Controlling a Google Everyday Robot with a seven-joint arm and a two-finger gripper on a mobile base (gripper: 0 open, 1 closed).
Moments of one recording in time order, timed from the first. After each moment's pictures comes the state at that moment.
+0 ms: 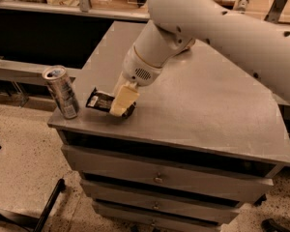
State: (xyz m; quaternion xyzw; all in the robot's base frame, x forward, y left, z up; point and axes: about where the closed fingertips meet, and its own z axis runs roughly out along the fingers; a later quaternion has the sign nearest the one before) arm 0.531 0.055 0.856 -0.66 0.70 0.19 0.21
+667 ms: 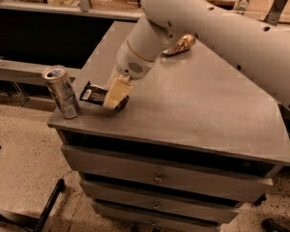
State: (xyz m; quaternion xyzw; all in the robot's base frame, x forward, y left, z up) arm 0.553 0.078 0.859 -0.67 0.69 0.20 0.22
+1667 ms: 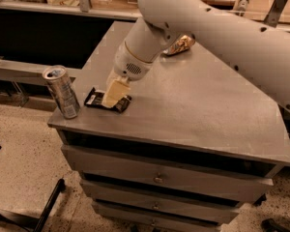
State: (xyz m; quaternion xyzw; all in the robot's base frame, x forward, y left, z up) arm 0.551 0.082 0.857 -0.67 0.68 0.20 0.21
